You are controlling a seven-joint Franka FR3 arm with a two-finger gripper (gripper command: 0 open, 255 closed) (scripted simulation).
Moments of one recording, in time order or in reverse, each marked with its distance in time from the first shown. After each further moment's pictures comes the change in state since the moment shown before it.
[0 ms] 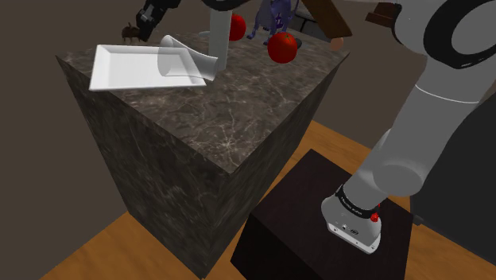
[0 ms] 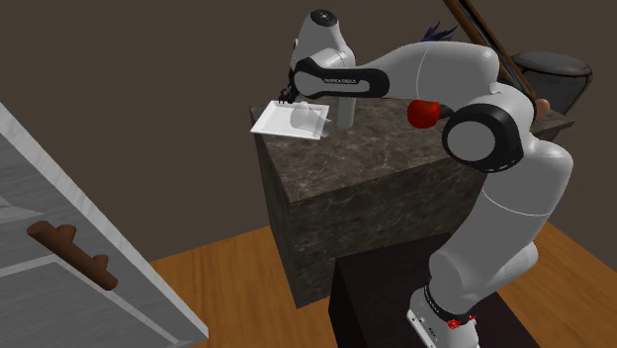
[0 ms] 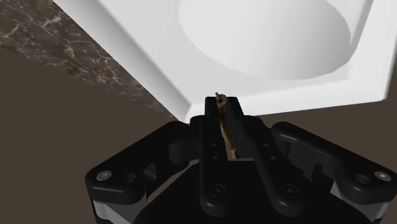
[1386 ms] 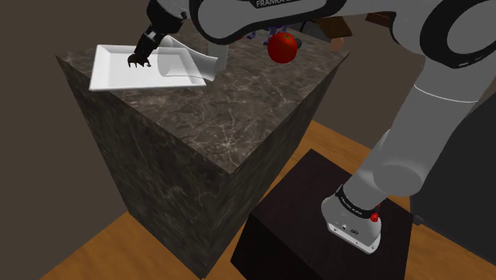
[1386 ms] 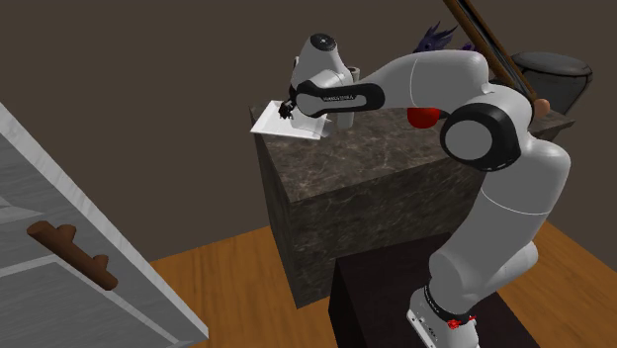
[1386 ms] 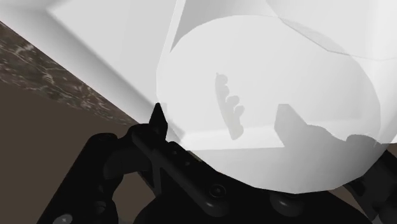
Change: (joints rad) arm -0.001 0.012 -0.009 -0.123 -0.031 0.148 0.030
